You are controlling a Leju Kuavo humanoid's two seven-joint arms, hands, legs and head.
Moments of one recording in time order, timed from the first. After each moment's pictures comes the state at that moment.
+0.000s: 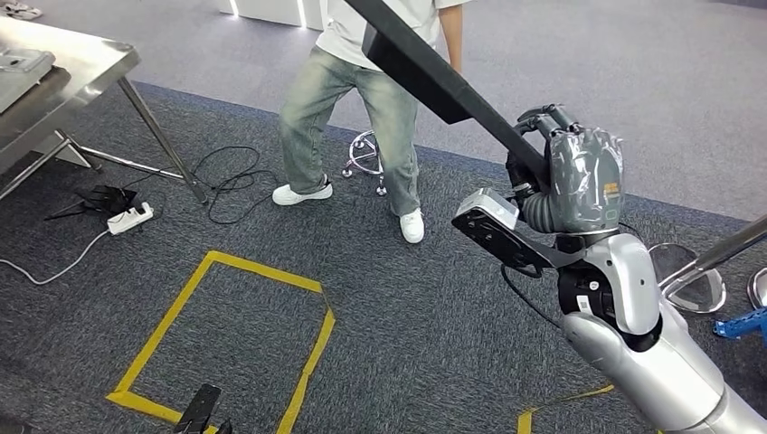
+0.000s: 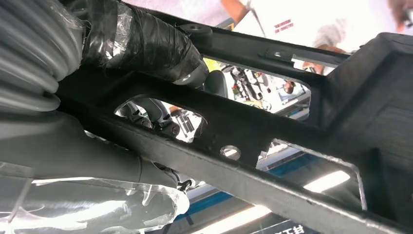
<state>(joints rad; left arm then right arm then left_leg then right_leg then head) -0.16 0.14 -0.66 -0.22 0.49 0.09 -0.28 -0.60 -0.47 0.57 -1.86 0.83 -0.25 0.54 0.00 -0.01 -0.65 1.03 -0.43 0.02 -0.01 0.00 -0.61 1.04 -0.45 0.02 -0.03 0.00</state>
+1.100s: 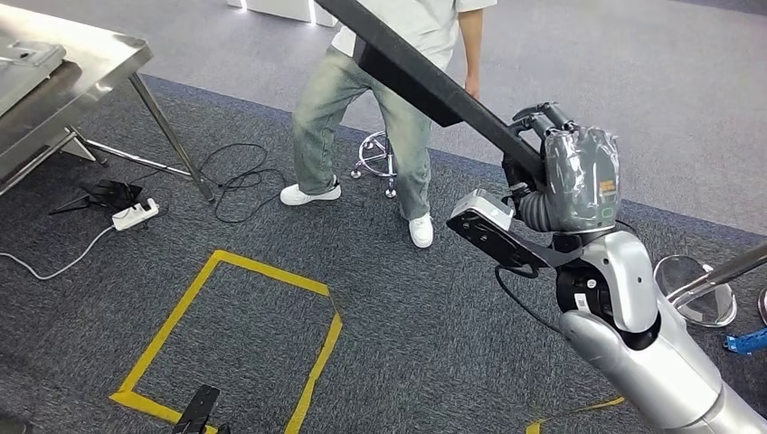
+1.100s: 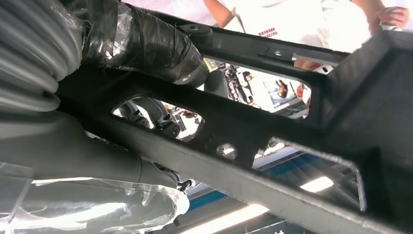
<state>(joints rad) -0.16 0.14 -0.67 -0.22 0.49 0.09 -0.26 -0.60 -0.47 0.57 -1.87 0.84 -0.23 0.54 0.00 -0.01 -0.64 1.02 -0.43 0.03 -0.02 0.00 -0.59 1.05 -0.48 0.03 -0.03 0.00</state>
